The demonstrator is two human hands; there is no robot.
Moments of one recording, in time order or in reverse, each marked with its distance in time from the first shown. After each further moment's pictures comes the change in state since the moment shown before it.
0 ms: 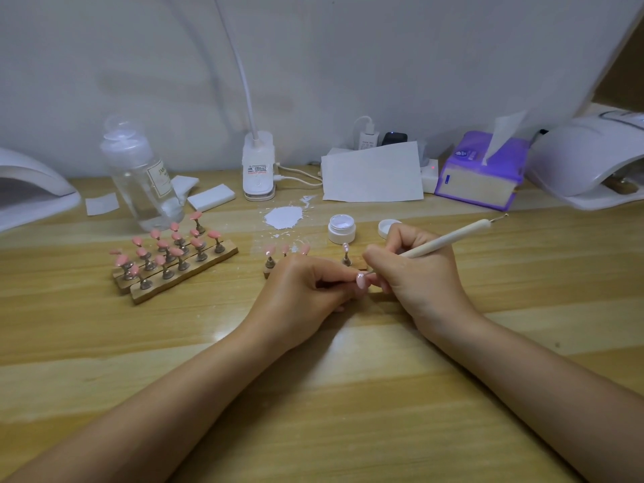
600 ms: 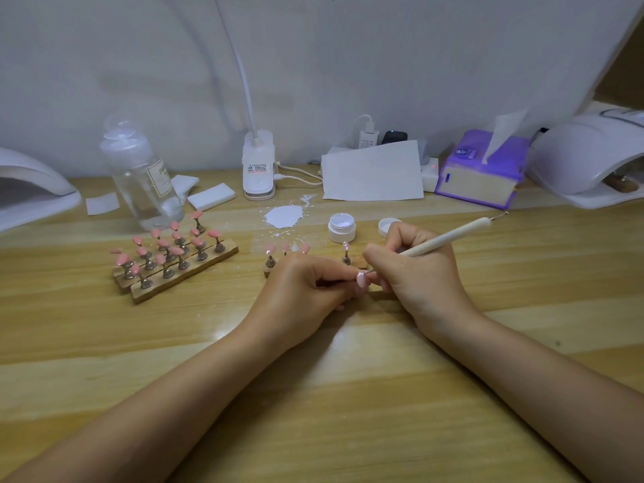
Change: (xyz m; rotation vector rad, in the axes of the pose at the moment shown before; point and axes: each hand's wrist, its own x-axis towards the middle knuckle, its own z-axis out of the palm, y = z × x) left_hand 0.000 -0.001 0.000 -0.019 0.008 0.013; right_hand 0.000 0.001 0.000 0.002 0.000 -0.008
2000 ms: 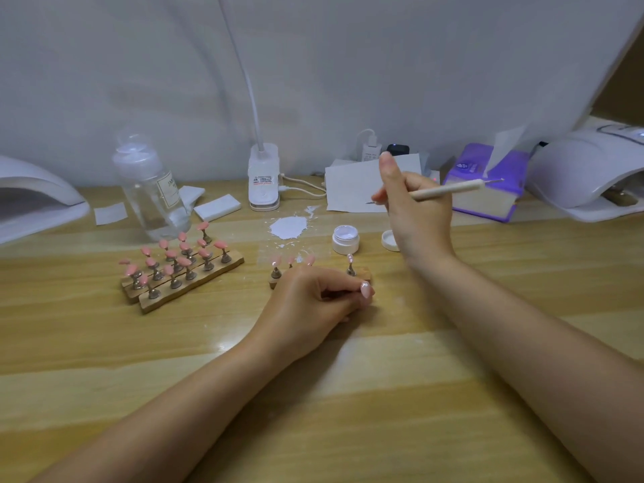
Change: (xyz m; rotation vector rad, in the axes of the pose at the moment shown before) left_hand -0.001 0.001 0.000 -0.002 0.018 -0.049; right_hand 0.062 -0.014 0.008 -0.114 0.290 -0.217
